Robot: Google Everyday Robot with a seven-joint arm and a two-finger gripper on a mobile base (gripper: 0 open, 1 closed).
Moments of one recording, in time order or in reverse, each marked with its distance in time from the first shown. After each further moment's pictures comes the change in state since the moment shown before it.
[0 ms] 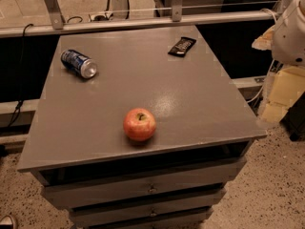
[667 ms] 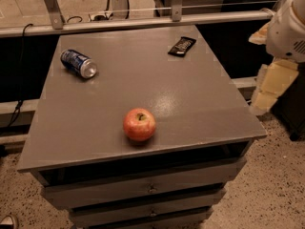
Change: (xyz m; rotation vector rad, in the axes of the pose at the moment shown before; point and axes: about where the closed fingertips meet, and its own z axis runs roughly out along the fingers) arm 0.004 -0.037 0.021 0.031 -0.036 0.007
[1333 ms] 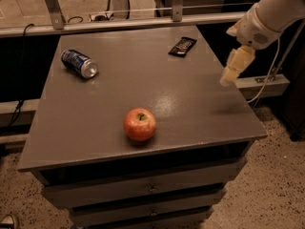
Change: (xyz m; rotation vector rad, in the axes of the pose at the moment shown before) arm -0.016 -0.120 0.090 0.023 -0.159 0.038
